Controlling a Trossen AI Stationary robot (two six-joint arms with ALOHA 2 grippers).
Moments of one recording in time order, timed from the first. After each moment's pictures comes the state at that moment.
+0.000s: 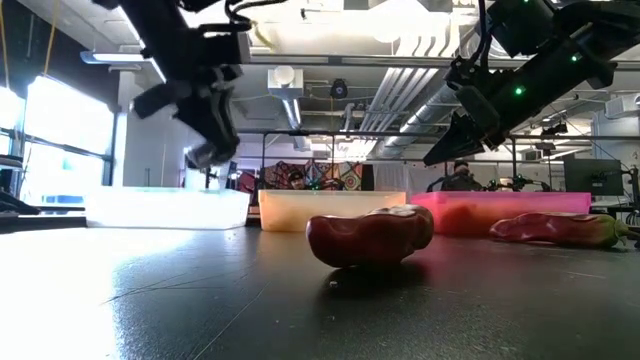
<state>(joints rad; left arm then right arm) -0.08 1.41 0.91 -0.56 -0.48 0.35 0.00 1.17 0.44 0.12 0.43 0.23</state>
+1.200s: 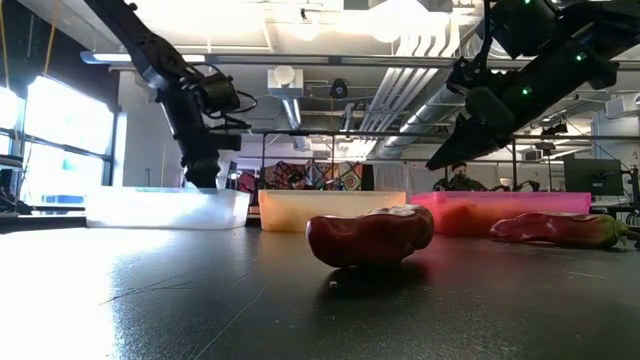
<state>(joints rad) 0.76 1.56 0.86 -0.32 -0.22 0.51 0.00 1.17 0.44 0.09 0.36 0.20</state>
